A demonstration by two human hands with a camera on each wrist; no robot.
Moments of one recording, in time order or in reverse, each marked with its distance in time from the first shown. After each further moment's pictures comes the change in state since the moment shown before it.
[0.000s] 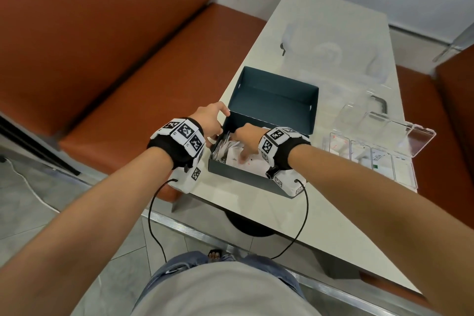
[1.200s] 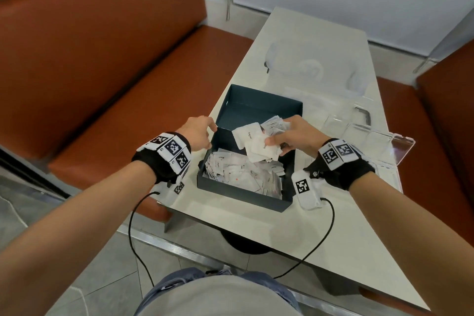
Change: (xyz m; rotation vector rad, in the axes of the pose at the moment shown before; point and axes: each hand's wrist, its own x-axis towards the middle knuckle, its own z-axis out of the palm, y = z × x) left_hand -0.004 0.015 -0.004 0.244 0.106 0.114; right_hand -0.093 0.085 -0.024 1.156 0.370 0.142
